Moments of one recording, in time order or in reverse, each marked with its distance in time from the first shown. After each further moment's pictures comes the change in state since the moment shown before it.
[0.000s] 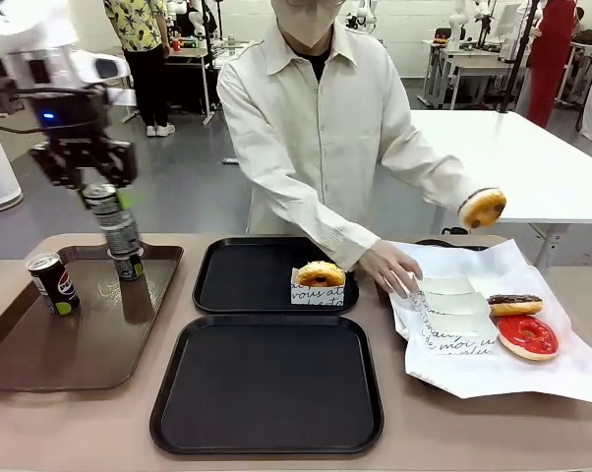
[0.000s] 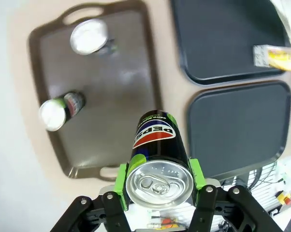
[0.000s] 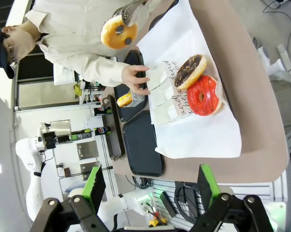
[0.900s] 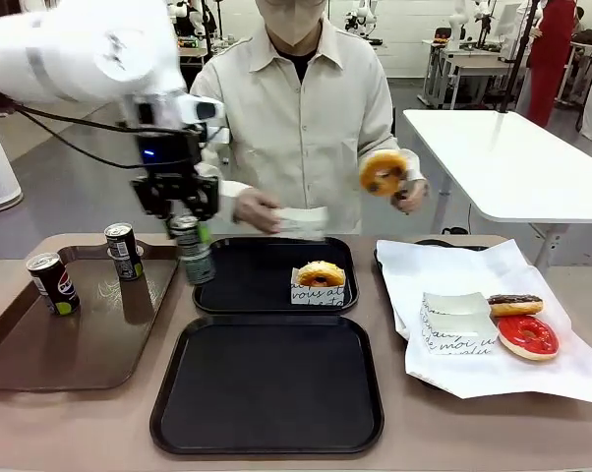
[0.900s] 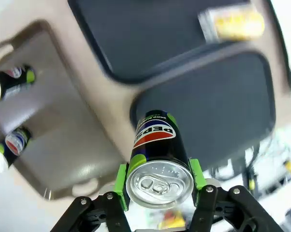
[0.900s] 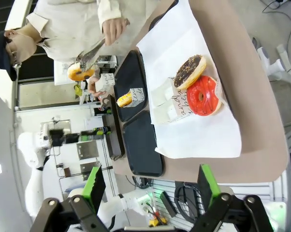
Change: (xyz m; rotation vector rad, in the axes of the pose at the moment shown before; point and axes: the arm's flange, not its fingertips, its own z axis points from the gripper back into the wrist) left arm -0.001 -0.080 -0.042 -0.071 0.133 -0.248; right arm 0.000 0.000 0.000 0.000 0.001 -0.001
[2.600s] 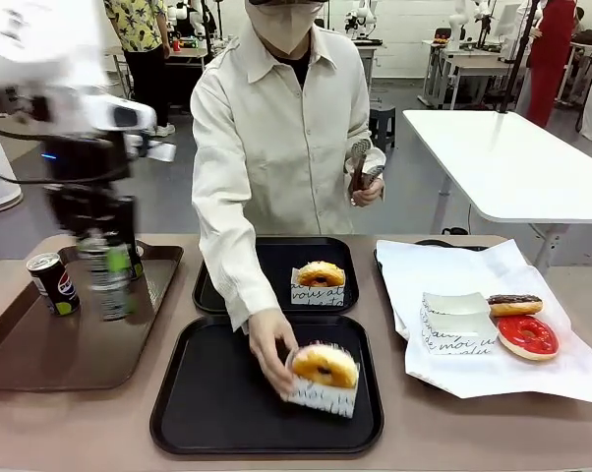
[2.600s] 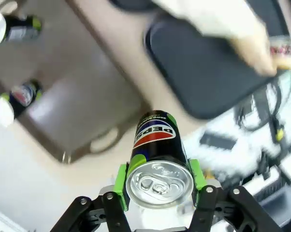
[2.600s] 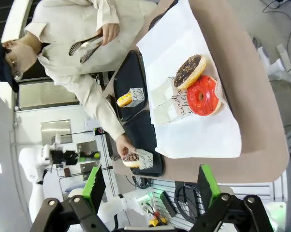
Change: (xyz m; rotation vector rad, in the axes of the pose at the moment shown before) left arm -0.102 0.032 0.018 0.069 0.111 -0.150; right arm 0.000 0.000 0.000 0.000 0.001 -0.001
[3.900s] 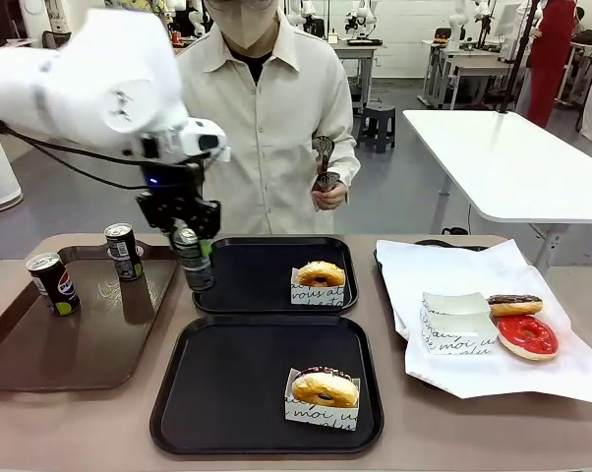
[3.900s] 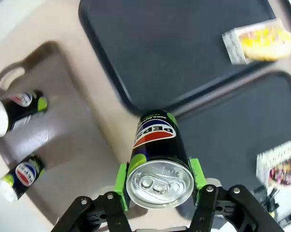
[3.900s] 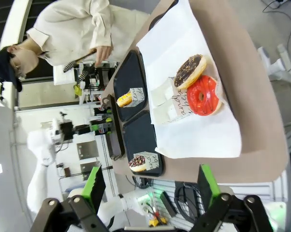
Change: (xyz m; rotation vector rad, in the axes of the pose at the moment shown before) left arm 0.158 -0.024 -0.064 0.063 -0.244 0.168; right arm 0.000 0.000 0.000 0.000 -0.001 0.001
